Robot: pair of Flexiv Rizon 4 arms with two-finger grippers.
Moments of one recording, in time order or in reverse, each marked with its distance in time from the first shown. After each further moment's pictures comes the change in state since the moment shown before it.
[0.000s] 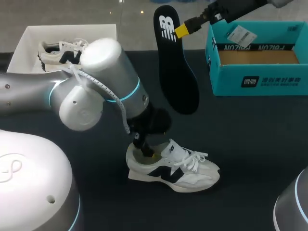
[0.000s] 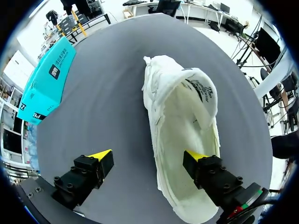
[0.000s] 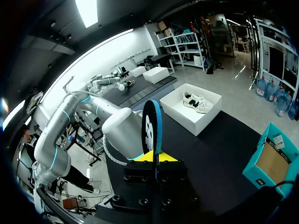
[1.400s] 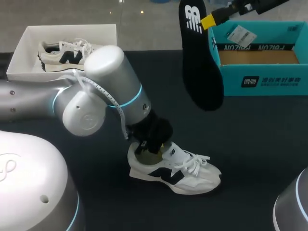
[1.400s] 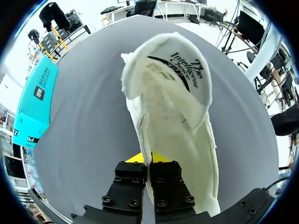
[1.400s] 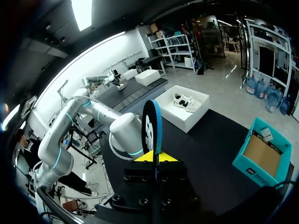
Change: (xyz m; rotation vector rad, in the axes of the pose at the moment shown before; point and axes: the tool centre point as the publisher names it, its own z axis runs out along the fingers) left arm 0.019 -0.009 0.017 0.043 0.060 0.182; right arm -0.003 -0.010 -0.065 -0.021 -0.083 0.034
